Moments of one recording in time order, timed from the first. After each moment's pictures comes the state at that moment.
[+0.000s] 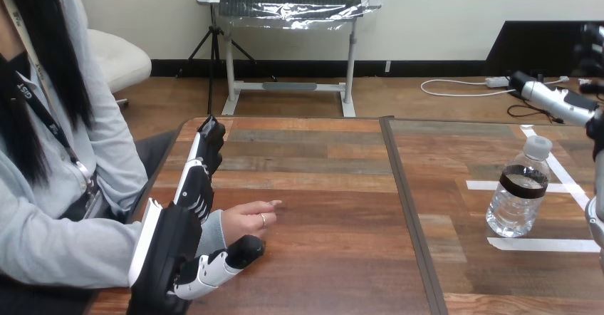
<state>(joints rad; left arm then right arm) 0.12 0.11 -0.02 0.46 -0.07 -1.04 -0.22 -0.74 -0.55 -0.11 1.27 -0.25 -0.51 -0.32</state>
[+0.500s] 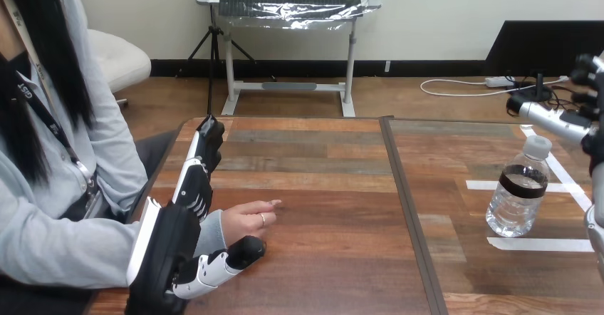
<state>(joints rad) 0.12 0.12 -0.01 0.44 -0.07 -1.04 -0.22 -0.74 -0.54 -0.11 1.31 -0.23 -0.42 -0.27</state>
